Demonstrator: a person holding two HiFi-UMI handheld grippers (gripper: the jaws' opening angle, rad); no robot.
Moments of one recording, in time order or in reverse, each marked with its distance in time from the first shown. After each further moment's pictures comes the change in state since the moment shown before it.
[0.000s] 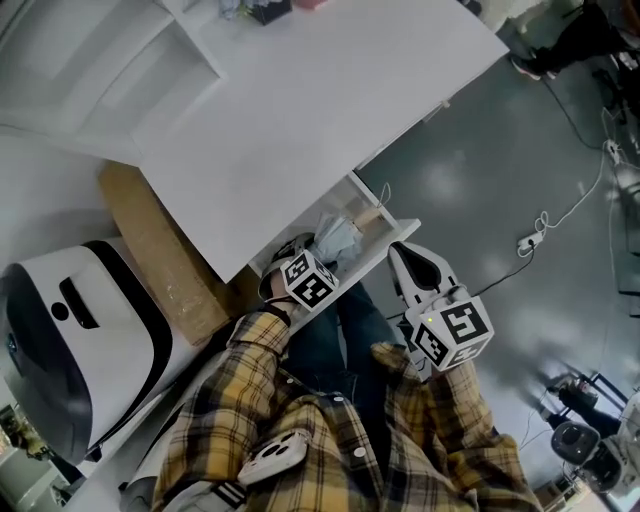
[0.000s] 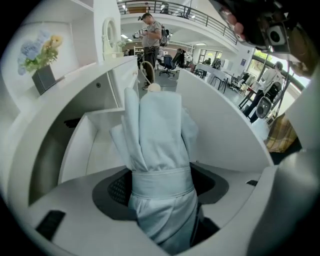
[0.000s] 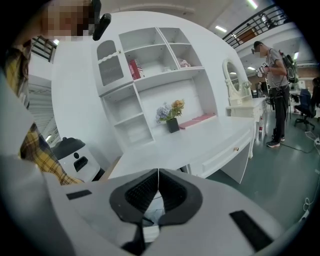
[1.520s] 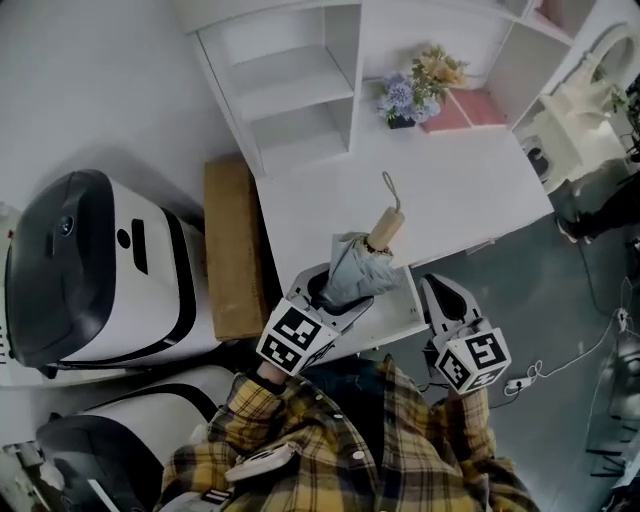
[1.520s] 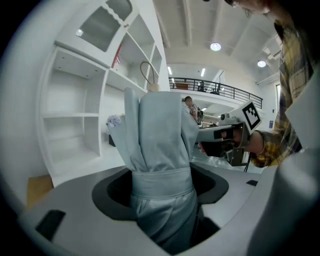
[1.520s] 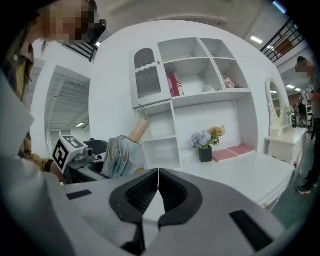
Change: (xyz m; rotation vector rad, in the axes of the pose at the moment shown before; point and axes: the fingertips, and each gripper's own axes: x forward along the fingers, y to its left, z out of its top) left arm -0.316 0.047 0.084 -0.400 -0.779 0.277; right arm 0.017 0.080 0.130 -0.301 -0.121 0.281
